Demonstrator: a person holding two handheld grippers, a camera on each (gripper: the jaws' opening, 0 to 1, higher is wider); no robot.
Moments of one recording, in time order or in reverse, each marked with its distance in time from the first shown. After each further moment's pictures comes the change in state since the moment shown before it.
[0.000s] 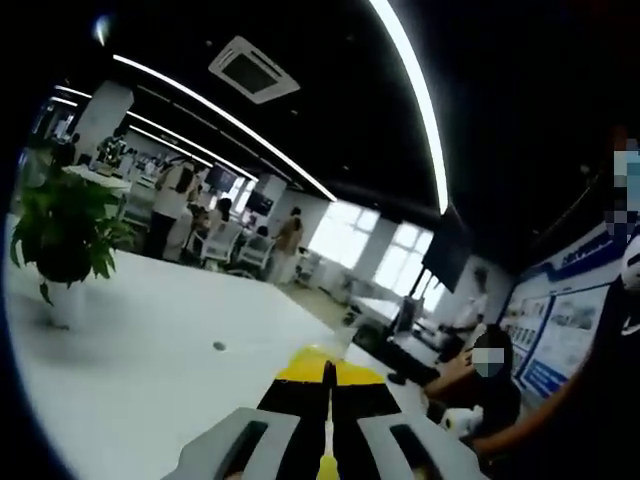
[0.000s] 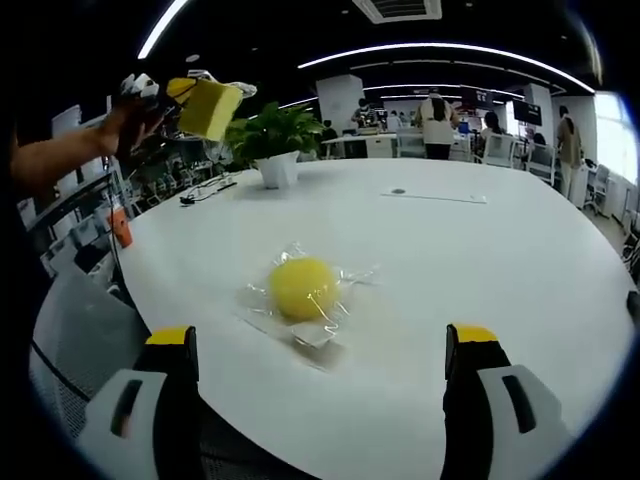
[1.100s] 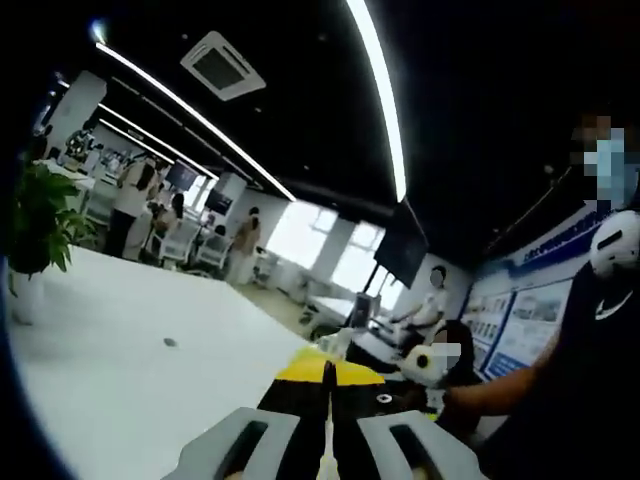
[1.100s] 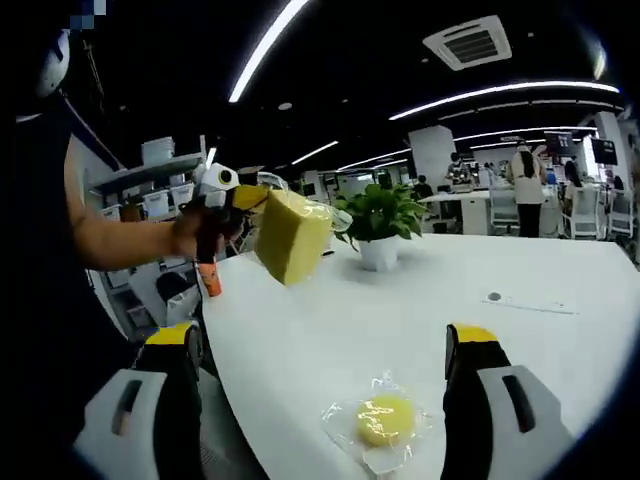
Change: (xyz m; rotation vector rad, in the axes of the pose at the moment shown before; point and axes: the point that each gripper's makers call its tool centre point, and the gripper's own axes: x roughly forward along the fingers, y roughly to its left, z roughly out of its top) left arm 0.004 -0.064 -0.023 0.001 0.000 -0.210; right arm -0.013 0.095 0.165 -0.091 -0.238 0.499
